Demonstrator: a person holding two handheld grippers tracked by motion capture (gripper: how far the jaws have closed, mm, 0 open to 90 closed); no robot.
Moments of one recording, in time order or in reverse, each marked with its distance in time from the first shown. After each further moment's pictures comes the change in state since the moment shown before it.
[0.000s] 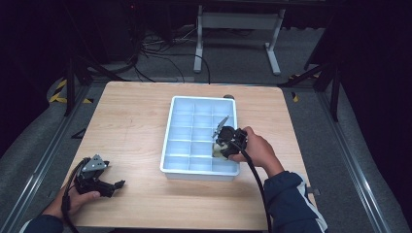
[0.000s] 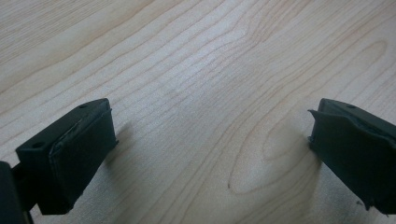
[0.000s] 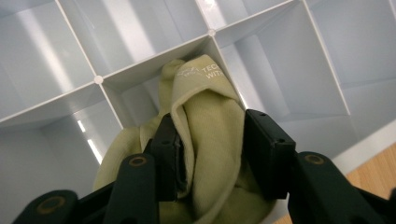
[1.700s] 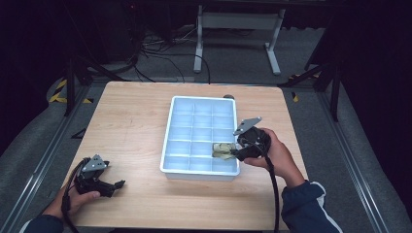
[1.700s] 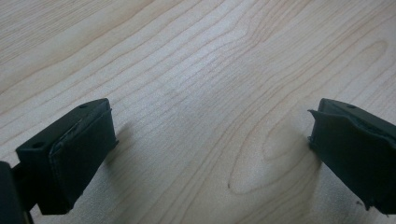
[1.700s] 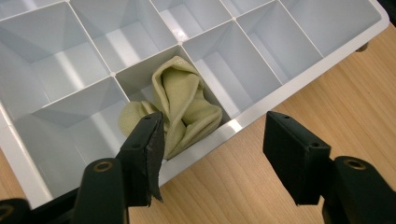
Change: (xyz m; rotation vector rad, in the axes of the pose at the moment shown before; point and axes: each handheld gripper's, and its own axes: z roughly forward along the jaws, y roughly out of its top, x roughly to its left) left arm 0.000 0.000 0.000 0.002 -0.002 0.001; right arm 0.000 -0.048 -0.049 -0.240 -0.053 0.135
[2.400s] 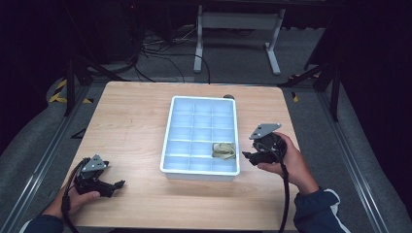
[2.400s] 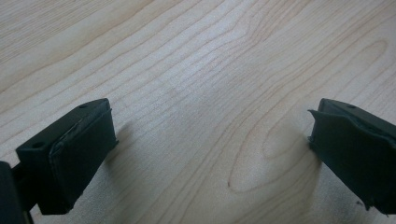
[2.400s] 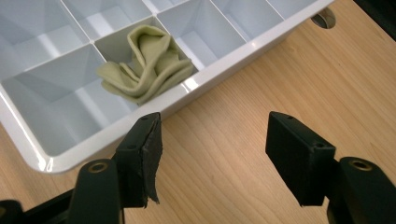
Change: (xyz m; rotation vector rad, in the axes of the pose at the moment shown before) left arm -0.001 -0.001 0.000 0.004 -0.005 -0.017; right arm -0.008 -0.037 -0.021 -0.037 -0.054 0.053
